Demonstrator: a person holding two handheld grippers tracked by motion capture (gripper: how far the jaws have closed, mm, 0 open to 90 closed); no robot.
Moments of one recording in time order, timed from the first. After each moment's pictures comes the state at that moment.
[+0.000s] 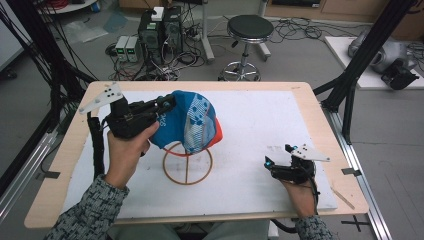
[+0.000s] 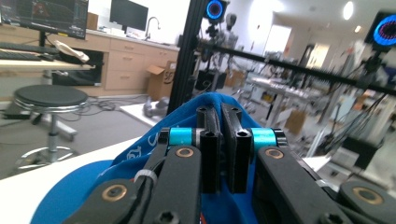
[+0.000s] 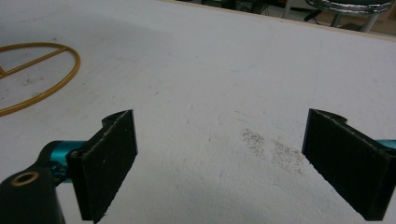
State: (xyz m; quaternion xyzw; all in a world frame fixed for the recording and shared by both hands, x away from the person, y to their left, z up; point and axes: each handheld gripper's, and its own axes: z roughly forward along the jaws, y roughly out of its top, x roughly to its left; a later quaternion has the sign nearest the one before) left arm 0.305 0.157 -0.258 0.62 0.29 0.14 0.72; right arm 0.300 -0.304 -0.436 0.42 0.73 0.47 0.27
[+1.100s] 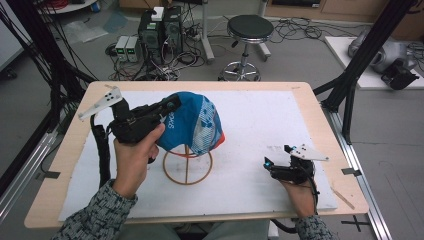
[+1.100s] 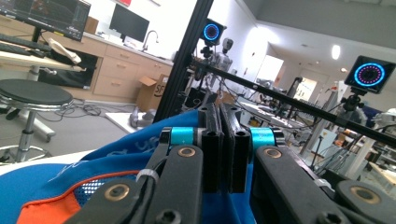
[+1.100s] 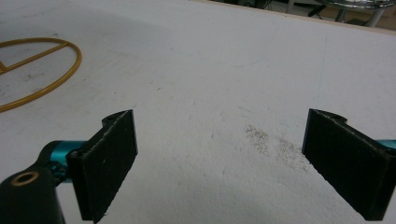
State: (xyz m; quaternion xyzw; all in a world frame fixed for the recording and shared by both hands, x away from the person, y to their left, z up) left arm 0.287 0.142 -0.254 0.57 0.32 0.10 0.75; right arm 0.301 -0.303 -0.438 0.42 0.73 0.47 0.26
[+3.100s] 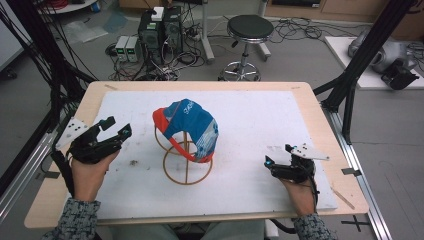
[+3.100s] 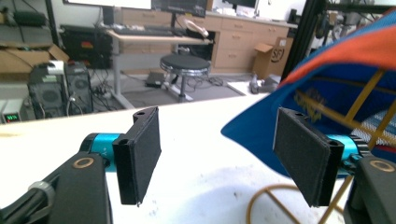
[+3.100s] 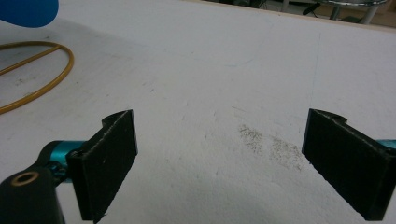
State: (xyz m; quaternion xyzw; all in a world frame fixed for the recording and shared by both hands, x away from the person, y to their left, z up) left arm 0.293 0.261 -0.356 0.62 0.42 0.30 0.60; right arm 0.304 -0.305 -0.439 0.43 0.73 0.47 0.27
